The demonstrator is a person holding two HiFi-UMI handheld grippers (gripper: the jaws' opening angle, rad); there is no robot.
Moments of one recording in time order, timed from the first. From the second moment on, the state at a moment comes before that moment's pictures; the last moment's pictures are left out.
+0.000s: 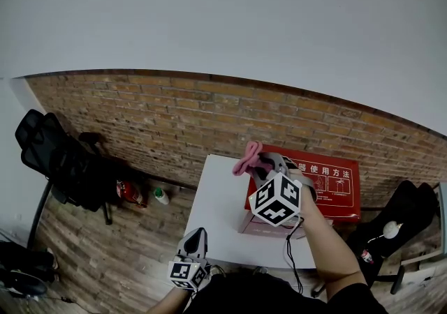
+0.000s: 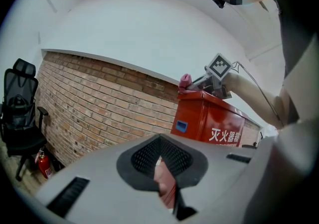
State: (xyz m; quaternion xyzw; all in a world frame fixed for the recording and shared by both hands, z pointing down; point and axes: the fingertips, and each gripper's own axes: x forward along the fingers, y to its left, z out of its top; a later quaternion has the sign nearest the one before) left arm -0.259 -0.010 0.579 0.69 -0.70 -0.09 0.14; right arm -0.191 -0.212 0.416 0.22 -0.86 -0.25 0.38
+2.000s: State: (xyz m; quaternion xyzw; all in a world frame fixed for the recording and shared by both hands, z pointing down) left arm -0.224 -0.049 0.570 0.71 -0.69 -0.07 0.13; right arm -0.107 -0.285 0.411 0.28 -0.85 -0.21 0.40
